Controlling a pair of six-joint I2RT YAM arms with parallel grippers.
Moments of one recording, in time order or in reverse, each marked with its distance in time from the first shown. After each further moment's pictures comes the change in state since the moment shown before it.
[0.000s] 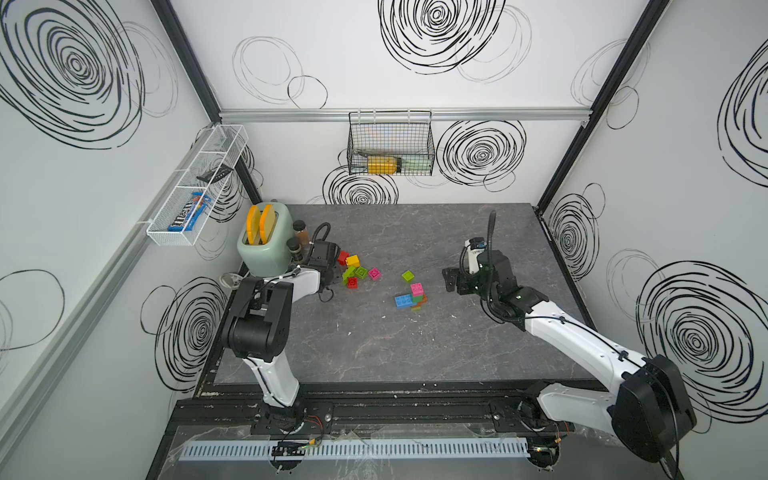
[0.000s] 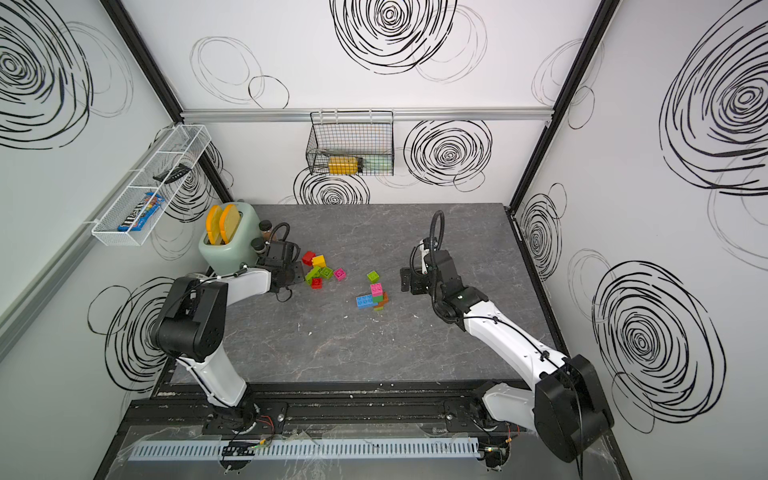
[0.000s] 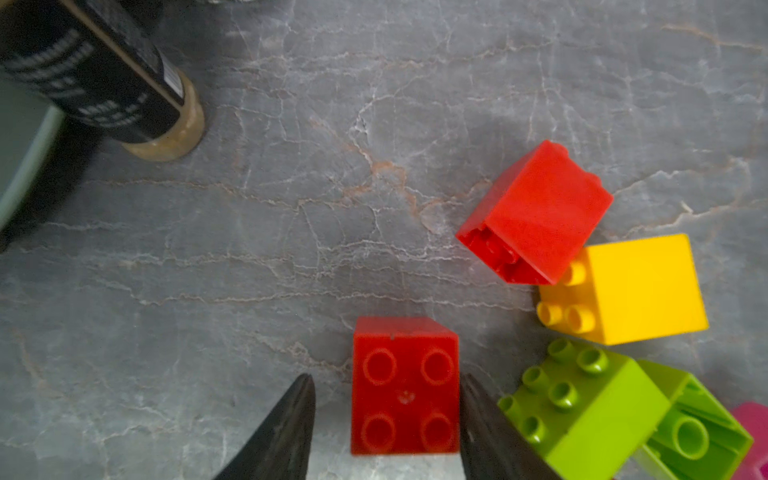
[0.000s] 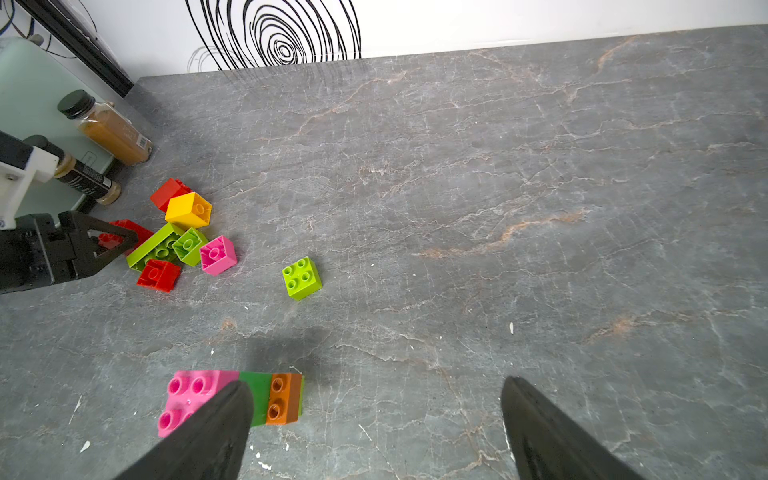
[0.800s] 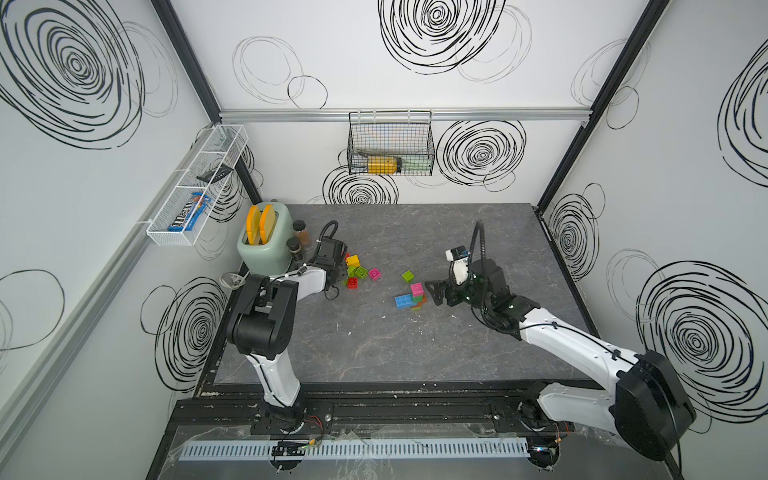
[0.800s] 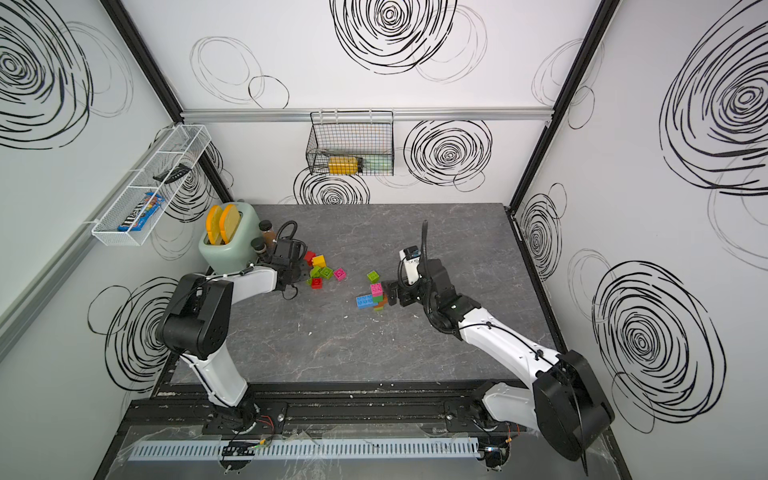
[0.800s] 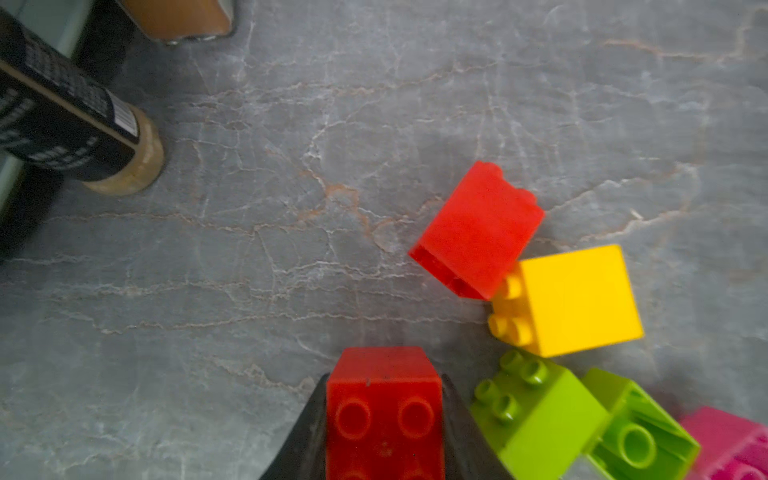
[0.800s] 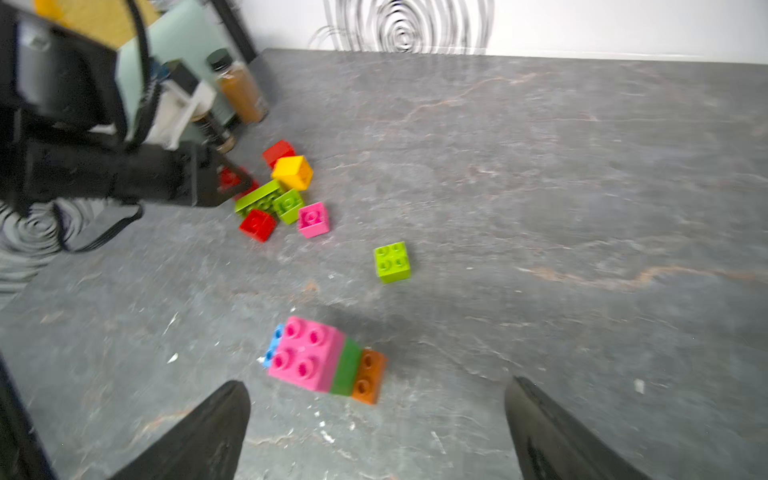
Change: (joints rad) left arm -0.071 -0.018 0.006 0.027 -0.032 0.018; right arm 0.164 0.020 -0.097 0.206 -0.170 -0.131
